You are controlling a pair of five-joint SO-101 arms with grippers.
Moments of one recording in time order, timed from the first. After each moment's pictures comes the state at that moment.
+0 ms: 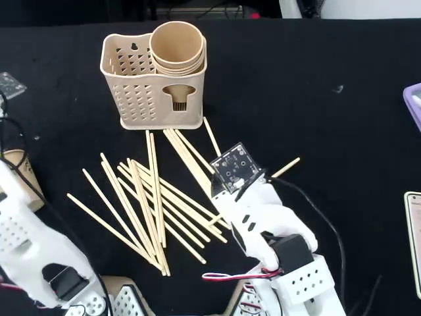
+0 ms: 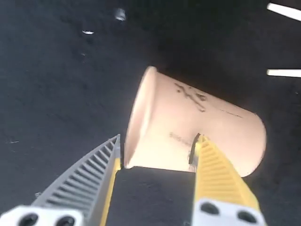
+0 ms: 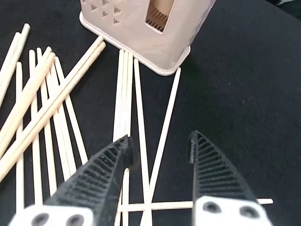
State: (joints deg) left arm -46.6 29.1 -42.2 97.1 -81.6; right arm -22.9 -83.4 77.1 52.5 14.9
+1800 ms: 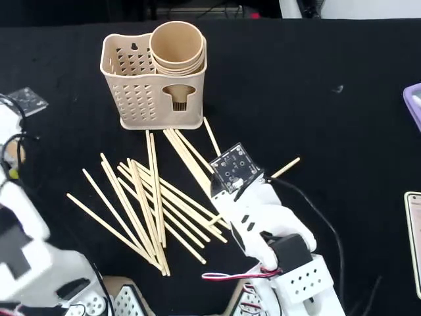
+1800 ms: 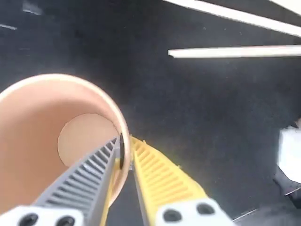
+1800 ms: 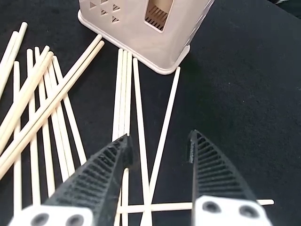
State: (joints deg) left arm -43.3 -5.7 -7.7 100.3 -79.7; right arm -22.9 -83.4 78.3 51.1 14.9
